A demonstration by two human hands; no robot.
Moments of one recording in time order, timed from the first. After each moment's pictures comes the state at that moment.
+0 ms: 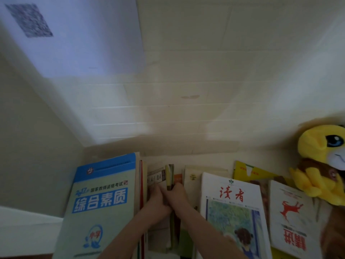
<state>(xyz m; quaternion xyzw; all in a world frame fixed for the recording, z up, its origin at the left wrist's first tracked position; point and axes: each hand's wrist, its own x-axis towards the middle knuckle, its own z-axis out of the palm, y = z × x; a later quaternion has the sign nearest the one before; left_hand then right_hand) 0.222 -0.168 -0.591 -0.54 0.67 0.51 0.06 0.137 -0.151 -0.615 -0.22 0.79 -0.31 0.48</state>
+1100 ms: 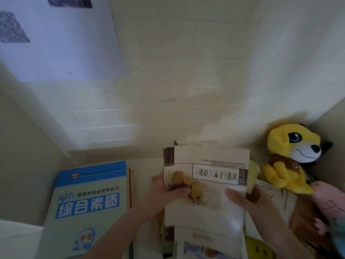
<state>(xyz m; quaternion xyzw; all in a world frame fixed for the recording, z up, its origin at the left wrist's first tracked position) 0.181 -0.144 -0.511 -0.34 0.62 0.69 -0.12 0.004 0.016 -0.474 -0.20 0.67 -0.57 0.43</state>
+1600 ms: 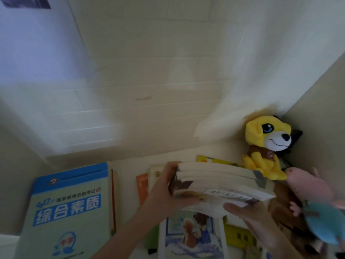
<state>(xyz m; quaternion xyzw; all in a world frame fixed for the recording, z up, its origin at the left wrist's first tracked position) 0.147 -0.097 -0.496 -0.23 0.69 0.66 -0.21 -0.018 0.070 -0.500 -0.16 0.65 -0.60 0.44</state>
